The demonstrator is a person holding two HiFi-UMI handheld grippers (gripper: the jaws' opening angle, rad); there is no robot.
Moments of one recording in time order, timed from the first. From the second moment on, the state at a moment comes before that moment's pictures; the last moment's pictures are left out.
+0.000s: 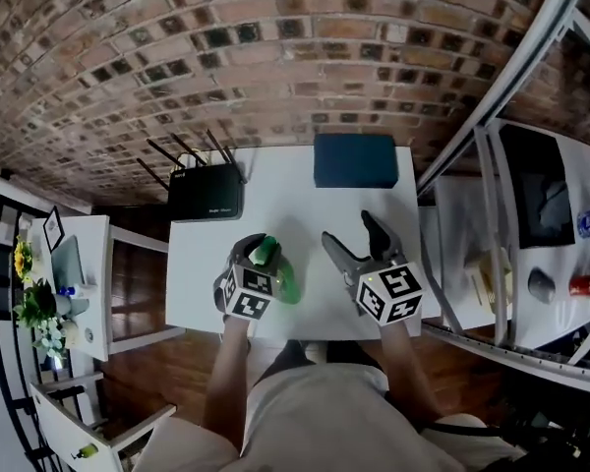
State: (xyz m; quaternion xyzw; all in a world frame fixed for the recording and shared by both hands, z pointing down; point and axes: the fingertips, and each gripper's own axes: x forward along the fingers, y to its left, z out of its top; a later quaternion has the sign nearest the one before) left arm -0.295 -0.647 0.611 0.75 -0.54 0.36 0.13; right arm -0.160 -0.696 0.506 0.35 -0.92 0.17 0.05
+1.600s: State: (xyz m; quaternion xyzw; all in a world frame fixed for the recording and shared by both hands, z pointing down) left arm -0.287 -0.448 0.519 0.74 -0.67 0.06 0.05; right arm -0.132 -0.507 0.476 0.37 -0.92 0.11 0.04
